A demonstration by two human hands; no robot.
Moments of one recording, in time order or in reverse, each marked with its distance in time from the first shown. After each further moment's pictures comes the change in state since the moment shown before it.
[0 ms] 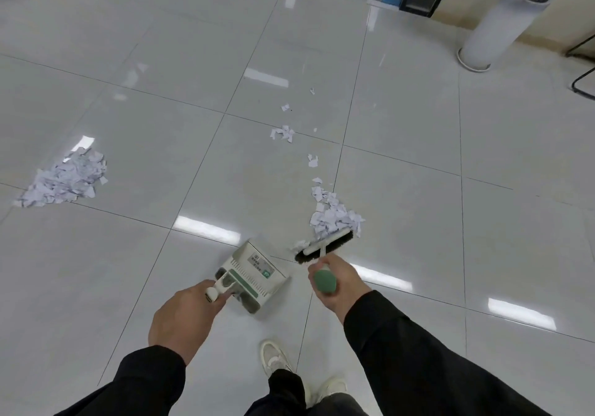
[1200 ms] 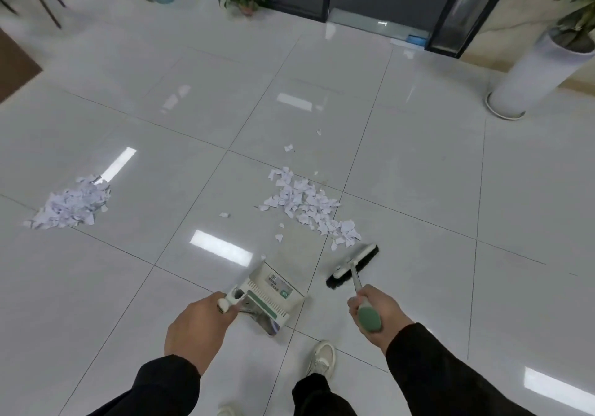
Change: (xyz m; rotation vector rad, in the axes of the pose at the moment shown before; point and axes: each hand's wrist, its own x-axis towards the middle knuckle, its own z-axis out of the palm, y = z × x) left_hand 0.101 0.255 0.011 -0.057 0.055 -0.141; right_hand 0.047 -0.310 -0.042 -0.149 -0.016 0.046
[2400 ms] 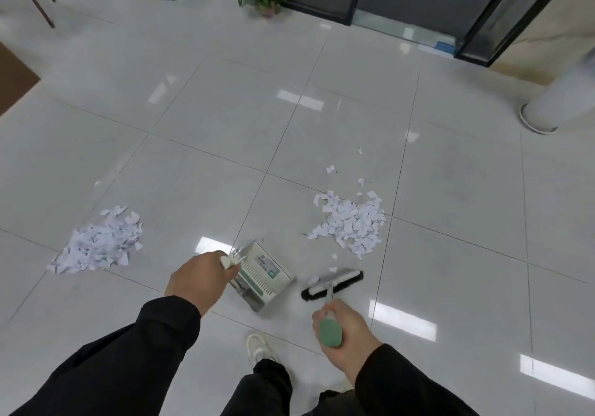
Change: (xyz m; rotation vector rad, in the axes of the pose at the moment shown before) left_hand 0.353 -0.172 -0.263 0.099 -0.051 0.101; right_hand 0.055 0.149 0.433 0.140 0.065 0.090
